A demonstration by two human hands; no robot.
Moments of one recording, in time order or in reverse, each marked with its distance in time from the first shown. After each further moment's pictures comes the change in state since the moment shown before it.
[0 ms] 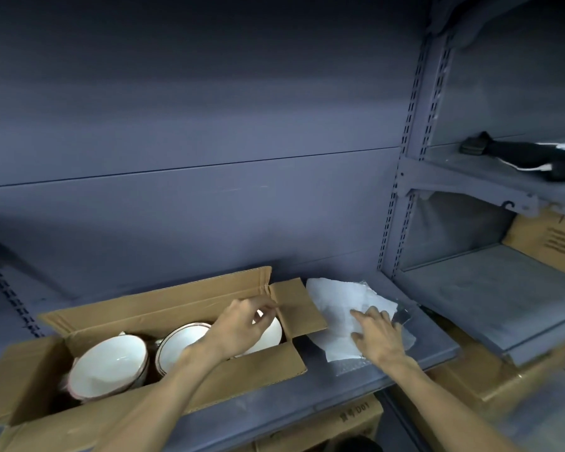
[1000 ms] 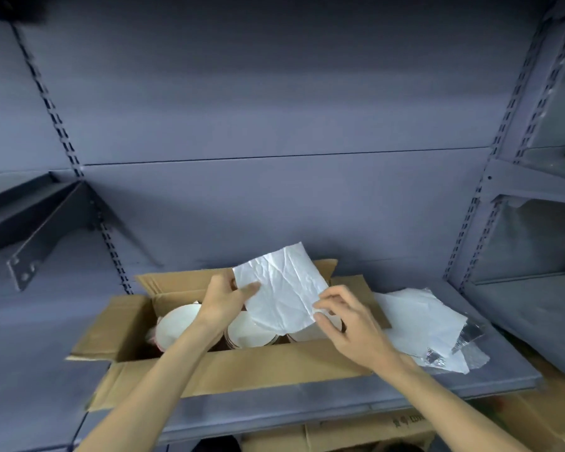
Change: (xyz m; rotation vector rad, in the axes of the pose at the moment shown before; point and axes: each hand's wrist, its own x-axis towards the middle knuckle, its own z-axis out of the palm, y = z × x) left_hand -0.071 -0.055 -0.081 -0.707 0.434 -0.406; right_hand -0.044 -0.149 -0.025 0.650 0.331 -0.882
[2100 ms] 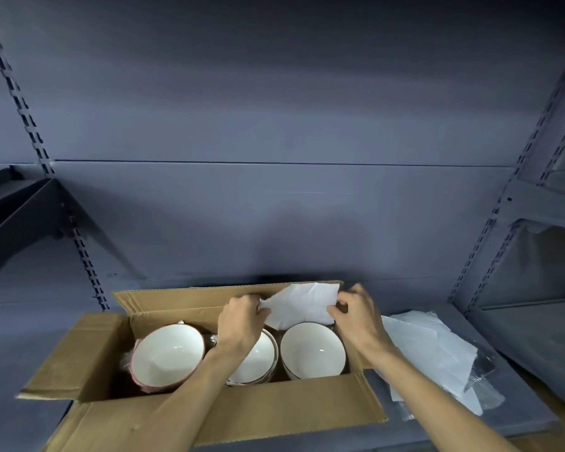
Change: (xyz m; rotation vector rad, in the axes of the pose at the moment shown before) left_hand 0.068 -0.055 0.043 0.843 0.163 0.147; right_hand 0.071 0.061 0.018 -0.246 -0.015 0.582
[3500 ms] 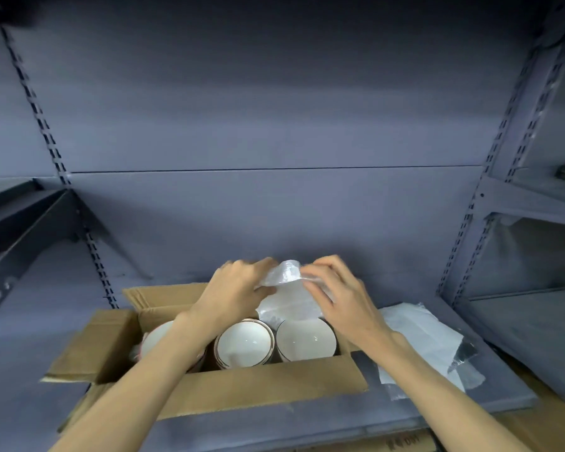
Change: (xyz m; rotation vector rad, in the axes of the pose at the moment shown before) left_hand -0.019 0.047 -0.103 0.177 0.038 0.544; right_hand -0.047 -0.056 -0.064 0.176 0.253 -0.700
